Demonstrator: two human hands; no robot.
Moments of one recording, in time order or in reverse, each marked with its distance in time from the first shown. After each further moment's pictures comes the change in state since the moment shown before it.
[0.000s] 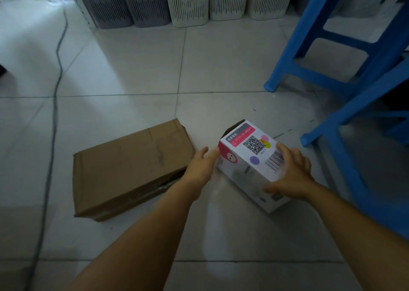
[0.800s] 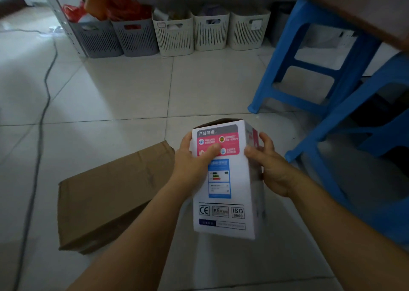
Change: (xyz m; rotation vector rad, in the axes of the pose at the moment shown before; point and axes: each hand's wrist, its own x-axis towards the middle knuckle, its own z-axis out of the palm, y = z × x) left_hand -0.011 0.046 -0.013 -0.045 -0.002 0.457; right_hand -0.017 -0.085 -0.048 1.064 -0.183 -0.071
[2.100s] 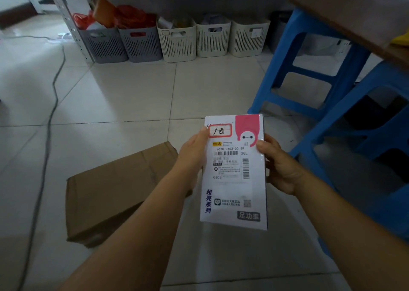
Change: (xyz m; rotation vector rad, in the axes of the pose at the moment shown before) left_hand -0.015 0.037 0.007 -0.099 0.011 -0.173; right_hand -0.016 -0.007 -0.012 0.026 0.019 0.010
